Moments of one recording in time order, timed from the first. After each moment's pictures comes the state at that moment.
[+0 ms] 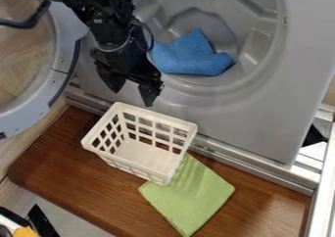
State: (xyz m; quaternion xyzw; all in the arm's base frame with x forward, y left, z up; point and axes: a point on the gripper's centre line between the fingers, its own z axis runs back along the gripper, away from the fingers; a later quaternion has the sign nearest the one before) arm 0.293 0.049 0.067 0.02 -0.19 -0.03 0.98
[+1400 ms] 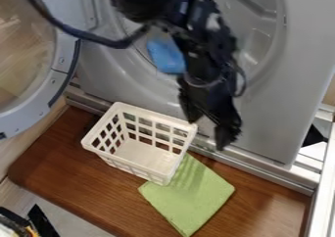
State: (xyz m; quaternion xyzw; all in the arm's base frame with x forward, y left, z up) arm 0.296 -0.074 0.041 -0.02 -0.15 -0.23 0.96
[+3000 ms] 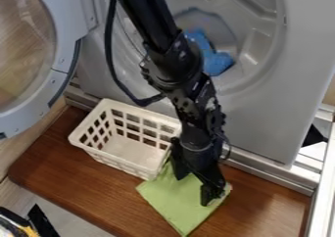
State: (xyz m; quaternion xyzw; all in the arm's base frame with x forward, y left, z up) arm 0.272 -0.056 -0.059 -0.01 -0.05 -0.20 0.98
